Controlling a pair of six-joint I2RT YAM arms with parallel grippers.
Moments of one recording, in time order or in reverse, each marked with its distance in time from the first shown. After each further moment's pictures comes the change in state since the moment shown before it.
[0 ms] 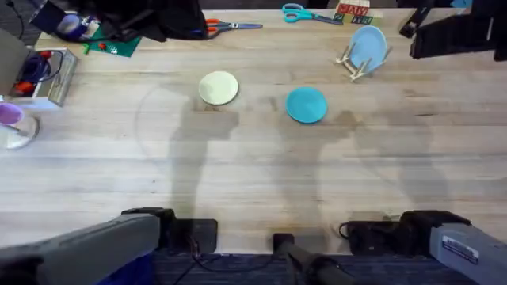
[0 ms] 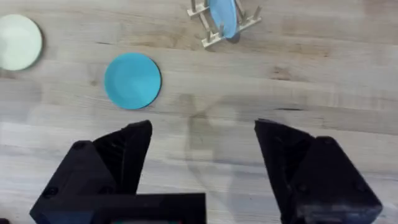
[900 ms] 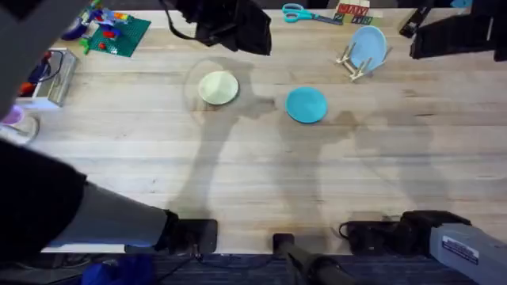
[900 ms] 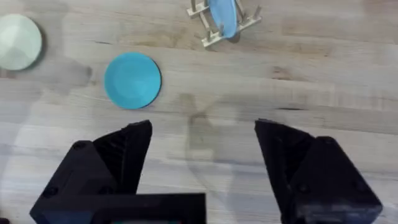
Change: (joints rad) left arm -0.233 0.298 0.000 0.184 0.118 0.013; right arm 0.000 0.000 0.000 -0.001 0.000 0.000
